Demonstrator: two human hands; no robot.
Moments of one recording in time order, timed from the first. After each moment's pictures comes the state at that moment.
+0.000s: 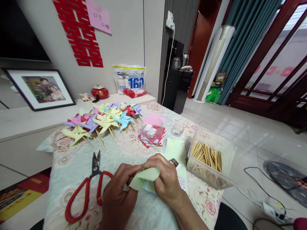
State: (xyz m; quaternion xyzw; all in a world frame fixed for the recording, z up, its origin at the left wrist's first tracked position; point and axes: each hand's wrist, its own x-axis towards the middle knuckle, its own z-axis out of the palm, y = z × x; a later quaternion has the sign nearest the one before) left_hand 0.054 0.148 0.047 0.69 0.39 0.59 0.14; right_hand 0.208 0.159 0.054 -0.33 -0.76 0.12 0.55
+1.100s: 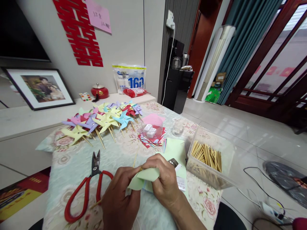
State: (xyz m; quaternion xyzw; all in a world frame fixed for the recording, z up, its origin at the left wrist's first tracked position) left_hand 0.056 0.136 0.031 0.71 0.46 0.53 0.05; right_hand 0.203 0.155 0.052 -0.35 -0.74 0.13 0.56
